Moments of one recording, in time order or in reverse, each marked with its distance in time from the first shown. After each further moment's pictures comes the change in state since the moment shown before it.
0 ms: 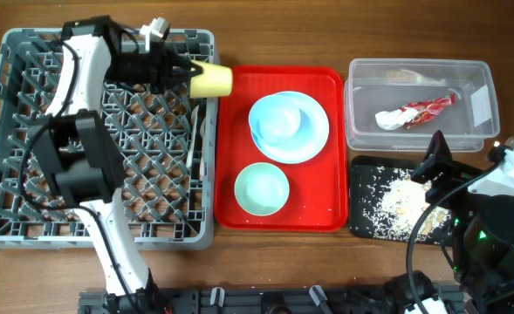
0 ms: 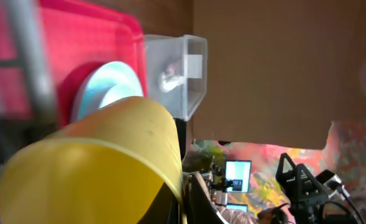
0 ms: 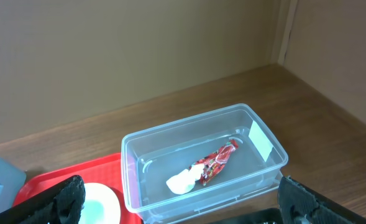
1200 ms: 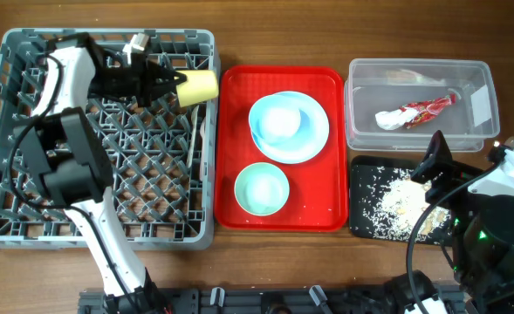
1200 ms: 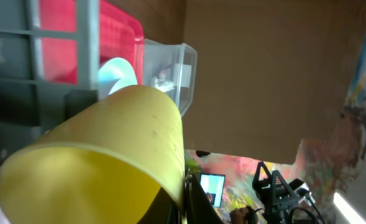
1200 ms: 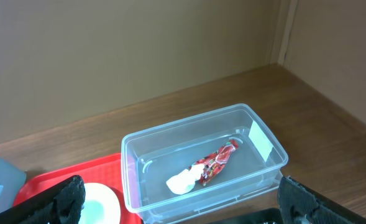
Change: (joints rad) left arm 0.079 0.010 -0.096 -0.066 0.062 0.062; right arm 0.000 0.000 0.000 0.000 0.000 0.000
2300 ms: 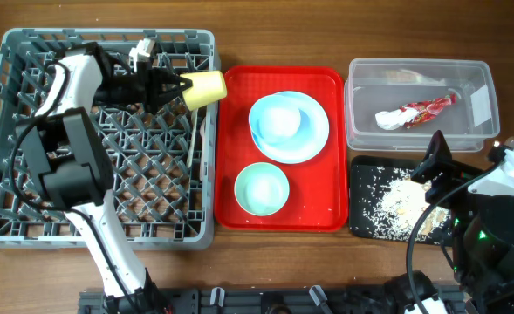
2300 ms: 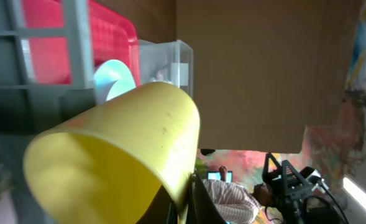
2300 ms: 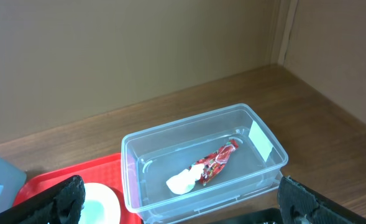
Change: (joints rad) left arm 0.000 -0.027 -0.118 0.102 0.022 0.069; right arm 0.000 0.000 0.000 0.000 0.000 0.000
